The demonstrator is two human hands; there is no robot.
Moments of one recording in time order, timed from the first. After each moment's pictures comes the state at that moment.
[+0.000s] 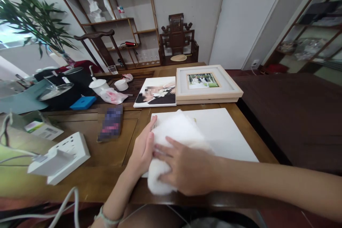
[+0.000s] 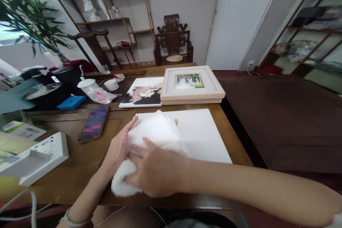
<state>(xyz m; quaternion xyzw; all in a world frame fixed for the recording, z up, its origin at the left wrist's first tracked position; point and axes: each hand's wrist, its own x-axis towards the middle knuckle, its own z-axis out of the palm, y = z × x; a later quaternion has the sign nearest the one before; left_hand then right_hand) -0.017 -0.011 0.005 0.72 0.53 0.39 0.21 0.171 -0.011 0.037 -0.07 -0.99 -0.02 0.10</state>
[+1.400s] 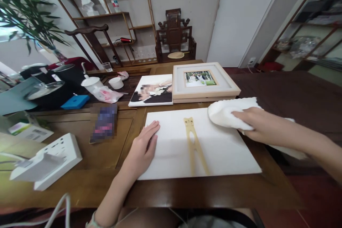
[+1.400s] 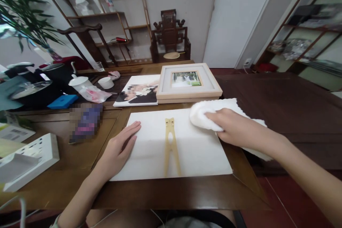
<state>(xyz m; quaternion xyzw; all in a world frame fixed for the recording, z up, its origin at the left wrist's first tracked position) -0.013 -0.002 -0.002 0.78 0.54 0.30 0.15 0.337 0.028 0.053 -0.50 -0.87 0.05 0.01</state>
